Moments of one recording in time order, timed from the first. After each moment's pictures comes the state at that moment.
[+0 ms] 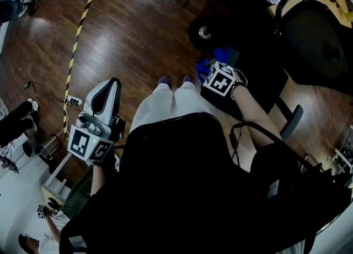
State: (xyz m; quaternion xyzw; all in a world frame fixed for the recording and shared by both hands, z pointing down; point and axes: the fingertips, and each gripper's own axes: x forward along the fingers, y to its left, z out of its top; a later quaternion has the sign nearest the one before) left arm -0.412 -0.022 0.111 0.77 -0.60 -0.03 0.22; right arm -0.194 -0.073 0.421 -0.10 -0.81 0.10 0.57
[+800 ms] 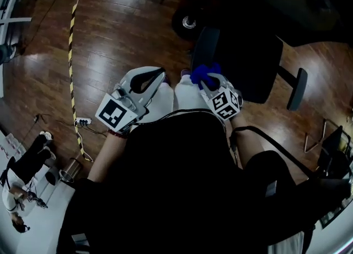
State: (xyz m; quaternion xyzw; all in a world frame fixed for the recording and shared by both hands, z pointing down) left arm -0.239 -0.062 0.182 0.93 -0.32 0.06 0.15; right arm -0.112 -0.020 0.399 0.19 -0.88 0.11 0.42
